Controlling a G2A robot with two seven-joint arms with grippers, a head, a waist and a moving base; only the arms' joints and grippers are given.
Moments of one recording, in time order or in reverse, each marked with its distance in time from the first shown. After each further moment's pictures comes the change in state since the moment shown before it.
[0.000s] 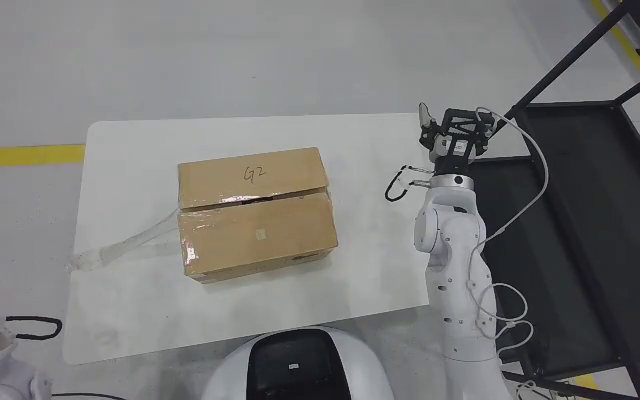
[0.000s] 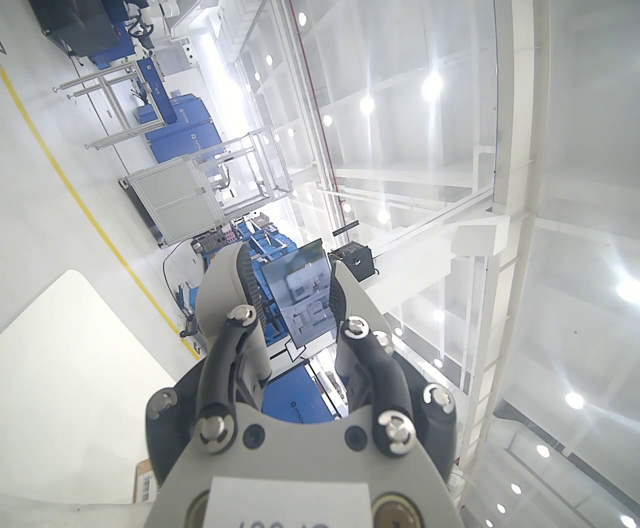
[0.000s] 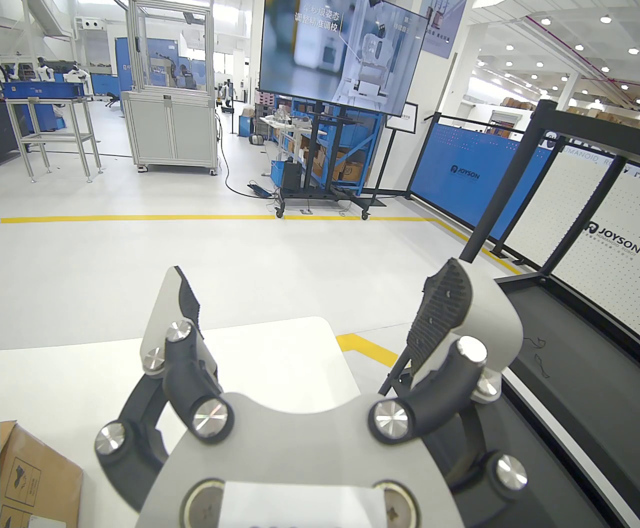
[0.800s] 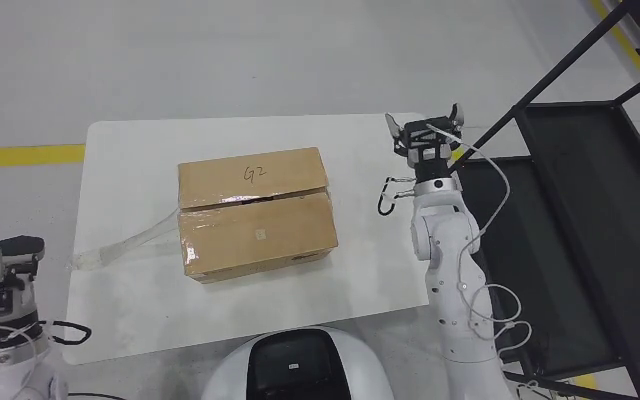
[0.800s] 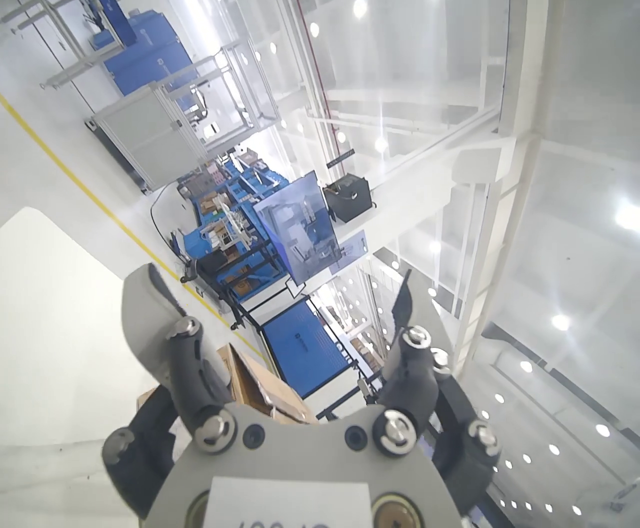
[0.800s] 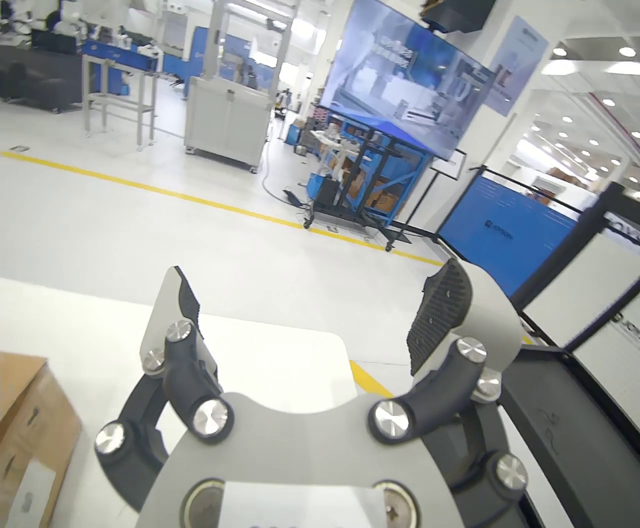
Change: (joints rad) left arm 0.020 -0.009 0.055 0.007 0.138 -0.105 -0.182; right arm -0.013 0.027 -0.031 0.008 -0.136 -0.283 -0.069
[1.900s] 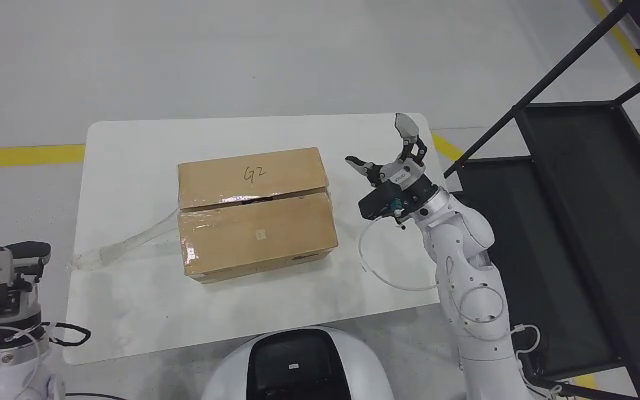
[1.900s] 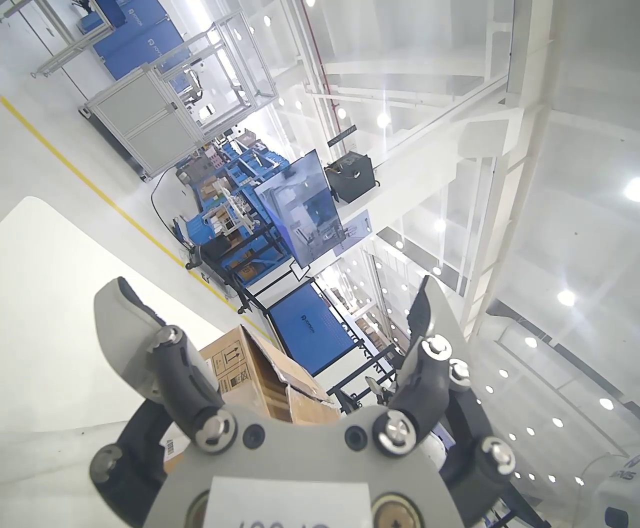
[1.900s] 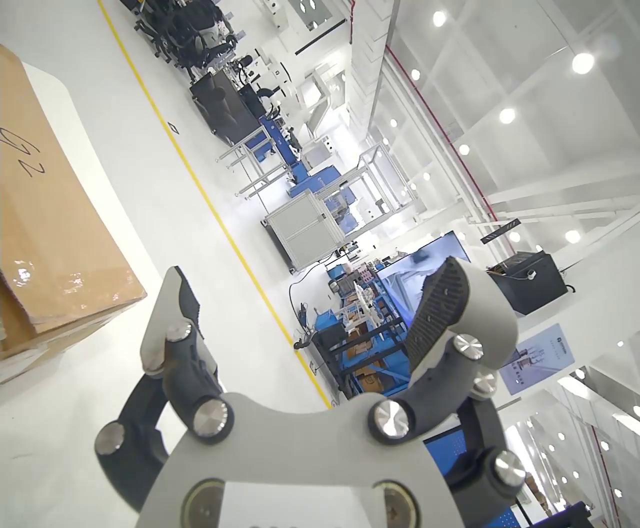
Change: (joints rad) left arm -0.022 -0.004 -0.013 0.046 0.009 -0.022 -0.036; right arm -0.013 0.092 0.032 0.068 -0.546 -0.229 -0.640
